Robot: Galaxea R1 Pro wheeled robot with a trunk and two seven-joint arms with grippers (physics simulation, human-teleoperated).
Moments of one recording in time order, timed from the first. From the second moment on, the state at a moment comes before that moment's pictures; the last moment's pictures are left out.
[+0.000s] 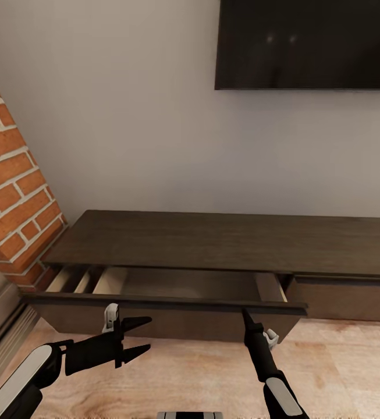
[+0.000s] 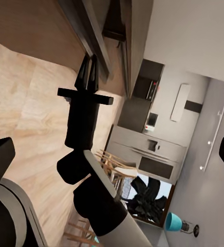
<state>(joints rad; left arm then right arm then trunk) -0.24 0.33 -0.19 -1.36 1.84 1.05 0.02 -0.40 0.12 -0.24 -0.57 -1.17 0.05 0.80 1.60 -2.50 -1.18</state>
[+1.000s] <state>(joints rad) -0.24 0.33 -0.19 -1.36 1.84 1.05 0.02 -0.40 0.12 -0.24 -0.57 -1.17 0.05 0.80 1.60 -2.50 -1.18</state>
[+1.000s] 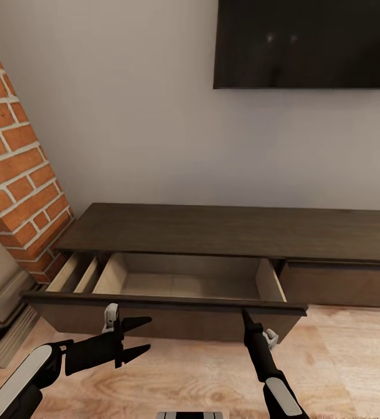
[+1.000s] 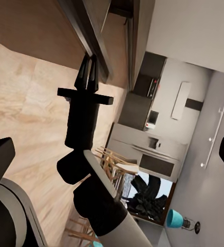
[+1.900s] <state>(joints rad) -0.24 0.33 -0.19 -1.36 1.84 1.05 0.02 -0.40 0.12 -0.24 -0.57 -1.16 0.05 0.80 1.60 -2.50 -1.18</state>
